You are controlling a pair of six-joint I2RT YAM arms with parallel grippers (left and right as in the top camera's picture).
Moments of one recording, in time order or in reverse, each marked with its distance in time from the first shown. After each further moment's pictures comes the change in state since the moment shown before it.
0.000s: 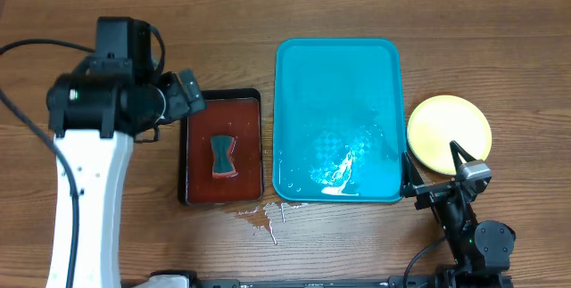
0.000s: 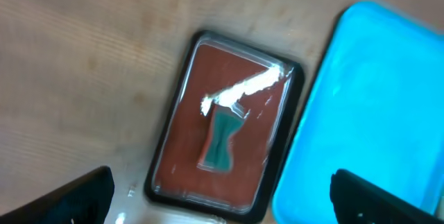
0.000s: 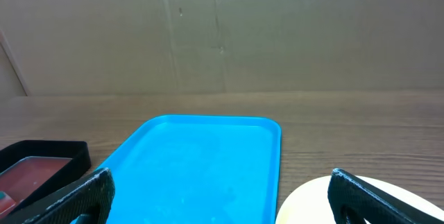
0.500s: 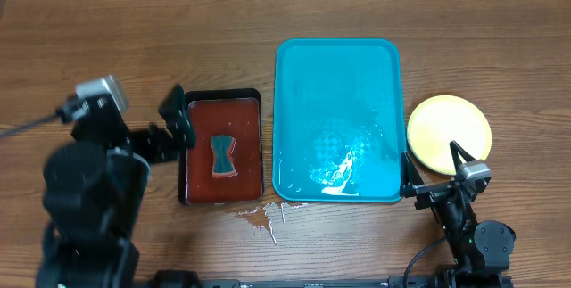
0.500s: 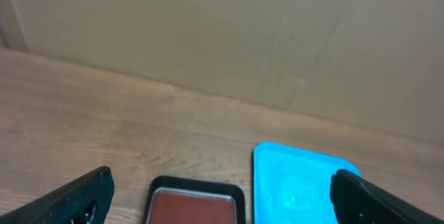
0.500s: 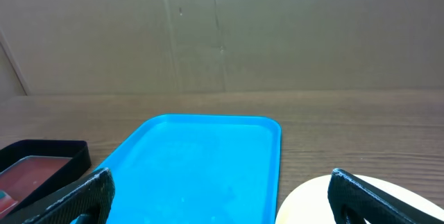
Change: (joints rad) left arm -0.014 -0.673 -0.537 0.689 0.011 0.150; right arm 0.000 0.000 0.000 -0.003 0.000 0.000
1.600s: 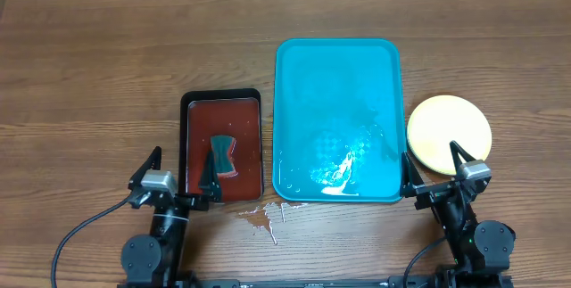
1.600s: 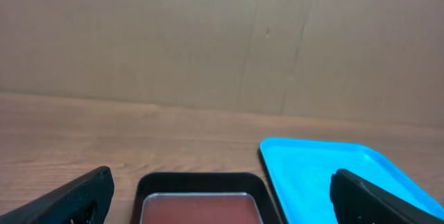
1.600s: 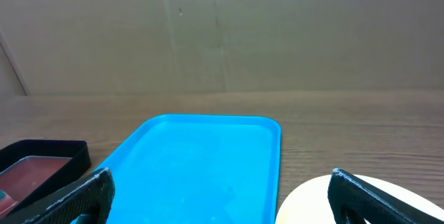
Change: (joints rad) left arm 0.065 -0.717 -1.036 0.648 0.149 0.123; right arm 0.000 0.000 0.000 0.000 0.000 0.000
